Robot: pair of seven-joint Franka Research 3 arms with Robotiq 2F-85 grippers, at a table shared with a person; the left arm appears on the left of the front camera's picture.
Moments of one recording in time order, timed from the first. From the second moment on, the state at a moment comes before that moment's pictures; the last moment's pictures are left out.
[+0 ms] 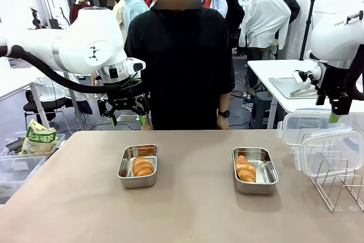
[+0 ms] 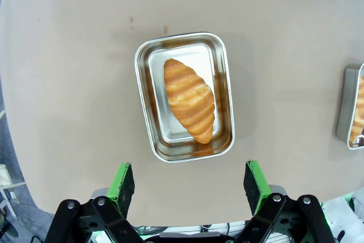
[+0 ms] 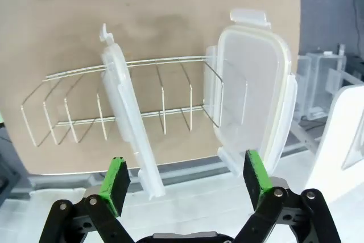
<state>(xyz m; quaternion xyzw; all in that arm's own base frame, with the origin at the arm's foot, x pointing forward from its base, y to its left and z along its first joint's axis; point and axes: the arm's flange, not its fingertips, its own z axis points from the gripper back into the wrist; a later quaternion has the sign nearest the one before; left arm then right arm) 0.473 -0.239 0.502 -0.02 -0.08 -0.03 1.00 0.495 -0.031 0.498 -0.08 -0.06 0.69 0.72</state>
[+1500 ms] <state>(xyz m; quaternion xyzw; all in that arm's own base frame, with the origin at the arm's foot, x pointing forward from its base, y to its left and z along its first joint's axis) 0.474 -0.239 0.502 -0.02 -0.08 -0.03 1.00 0.495 -0.026 0.421 0.05 0.06 0.69 0.72</state>
